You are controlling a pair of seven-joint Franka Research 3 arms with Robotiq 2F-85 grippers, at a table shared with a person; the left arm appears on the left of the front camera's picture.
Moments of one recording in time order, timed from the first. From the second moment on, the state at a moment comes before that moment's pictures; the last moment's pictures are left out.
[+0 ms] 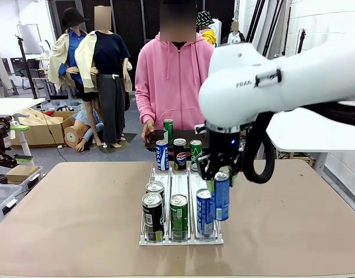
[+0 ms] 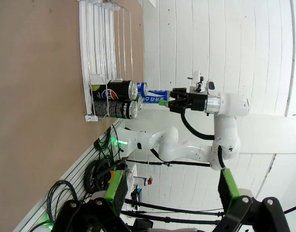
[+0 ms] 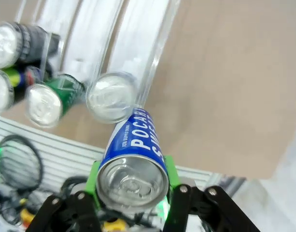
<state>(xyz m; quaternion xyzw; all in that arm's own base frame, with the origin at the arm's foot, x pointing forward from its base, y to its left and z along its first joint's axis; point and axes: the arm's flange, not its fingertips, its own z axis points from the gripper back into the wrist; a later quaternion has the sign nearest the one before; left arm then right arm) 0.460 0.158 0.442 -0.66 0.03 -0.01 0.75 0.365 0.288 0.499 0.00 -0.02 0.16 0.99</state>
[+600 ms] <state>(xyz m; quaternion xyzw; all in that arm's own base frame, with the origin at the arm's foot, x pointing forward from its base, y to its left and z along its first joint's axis) 0.459 0.158 0.442 -0.66 0.03 -0.01 0.75 0.370 0.232 0.578 -0.01 -0.06 0.16 0.98</state>
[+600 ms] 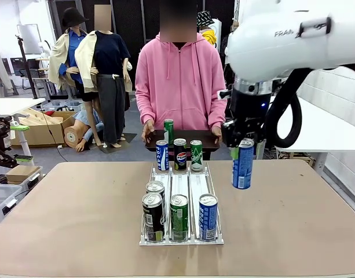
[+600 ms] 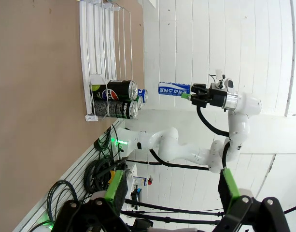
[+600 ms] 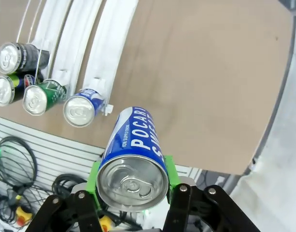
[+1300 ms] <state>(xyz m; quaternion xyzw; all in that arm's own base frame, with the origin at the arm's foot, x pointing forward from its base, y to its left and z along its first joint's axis) 0.459 0.158 0.442 -0.66 0.03 -0.01 0.75 0.398 0.124 0.605 0.01 -0.06 0.18 0.98</state>
